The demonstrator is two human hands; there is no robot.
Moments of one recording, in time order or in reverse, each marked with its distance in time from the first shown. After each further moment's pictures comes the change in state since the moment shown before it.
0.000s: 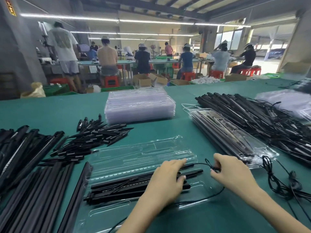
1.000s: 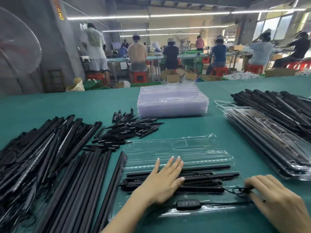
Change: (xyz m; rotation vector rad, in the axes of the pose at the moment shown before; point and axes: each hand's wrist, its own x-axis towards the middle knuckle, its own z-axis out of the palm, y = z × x) left_hand -0.038 -0.091 -0.020 0.296 -0.290 -0.070; right_hand -0.030 0.021 0.055 0.013 0.578 -0.534
